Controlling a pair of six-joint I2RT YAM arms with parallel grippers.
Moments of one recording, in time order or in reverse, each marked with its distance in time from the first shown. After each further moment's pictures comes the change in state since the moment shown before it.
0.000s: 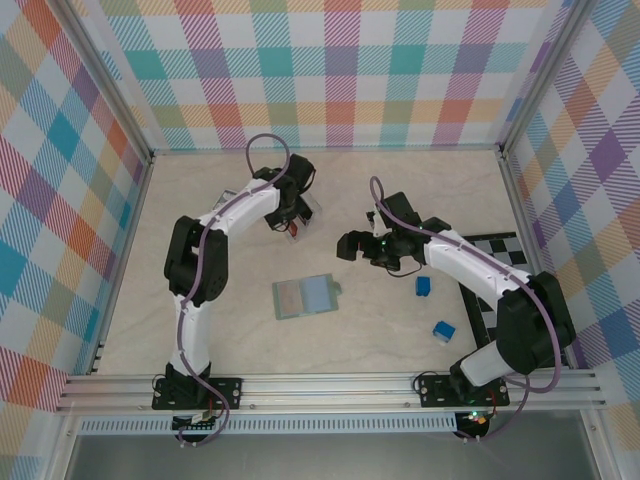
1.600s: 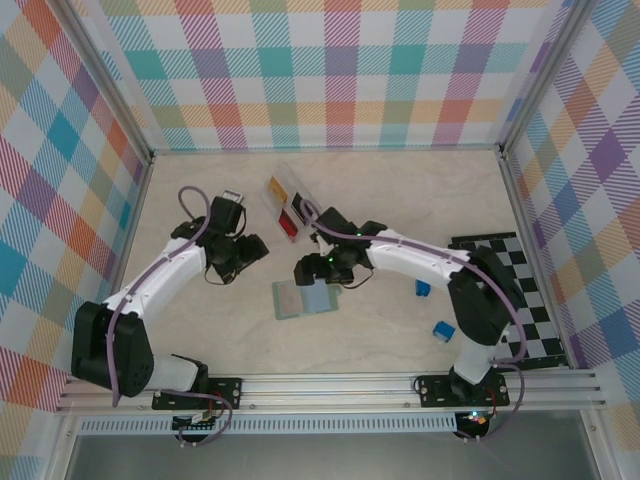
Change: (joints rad) left arm 0.243 -0.808 -0.861 0.110 0.412 0.150; right arm 0.378 0.367 0.322 -0.117 0.108 0.029
